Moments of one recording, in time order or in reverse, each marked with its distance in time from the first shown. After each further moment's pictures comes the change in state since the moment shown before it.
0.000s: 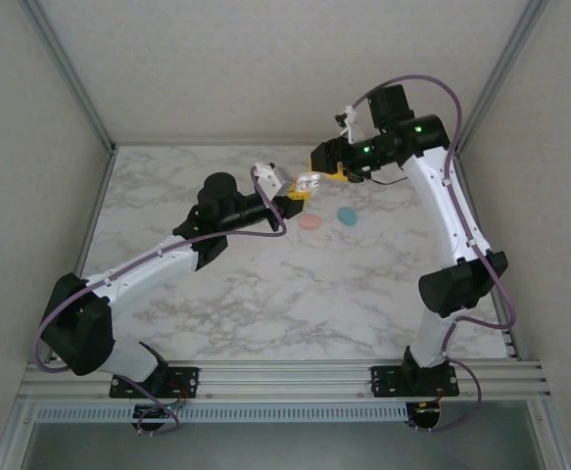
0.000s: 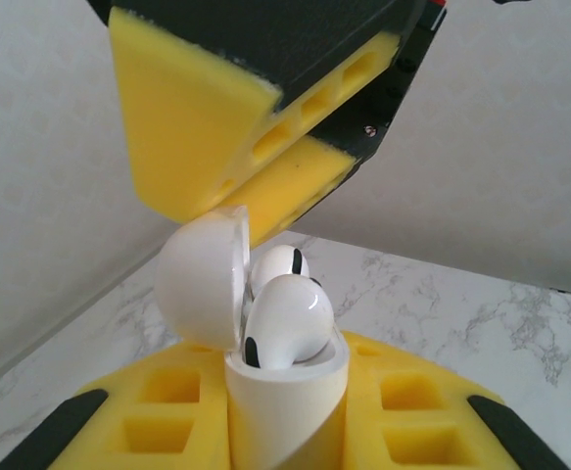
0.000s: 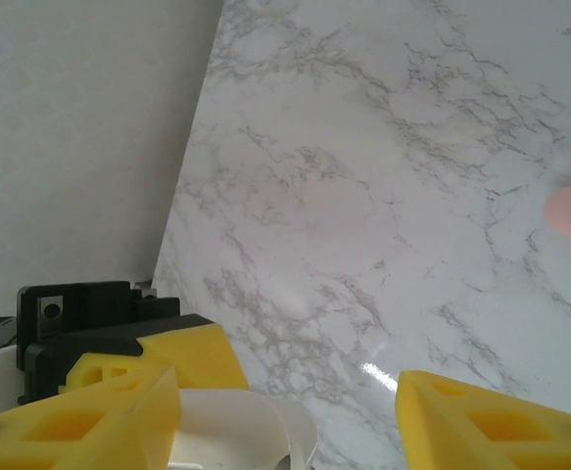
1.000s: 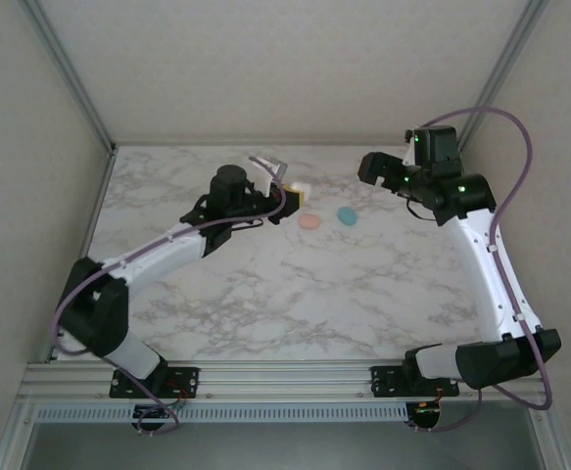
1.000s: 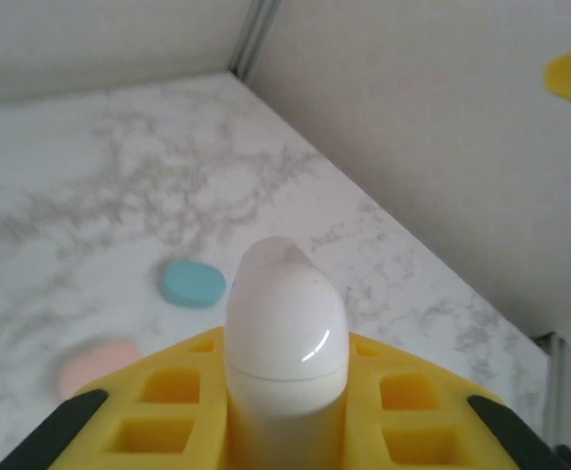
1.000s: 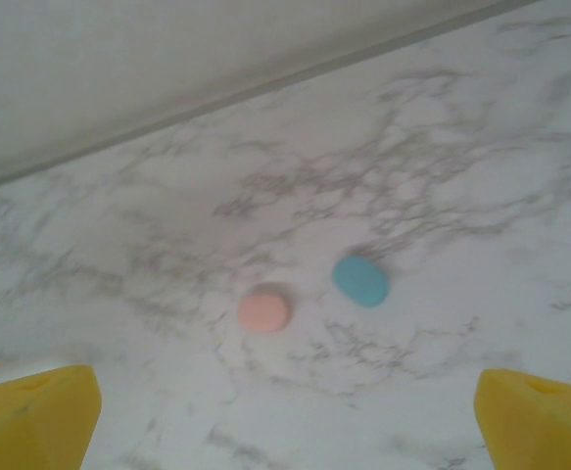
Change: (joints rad) left arm 0.061 0.163 0.098 -0.214 -0.006 -0.445; right arm -0.108 -0.483 -0.592 0.372 0.655 0.178
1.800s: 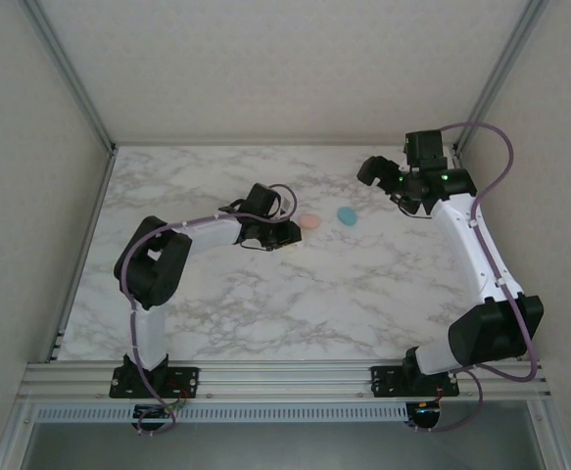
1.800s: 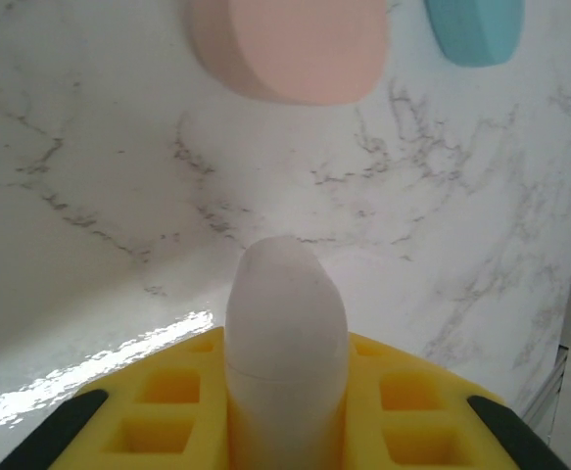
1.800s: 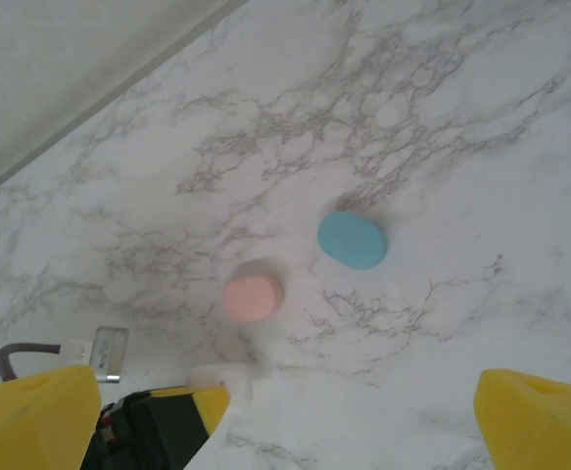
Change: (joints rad) left arm 0.003 0.380 0.138 -0.369 -0.014 -0.390; right arm -0.053 0.124 -0.073 0.044 -0.095 0.158
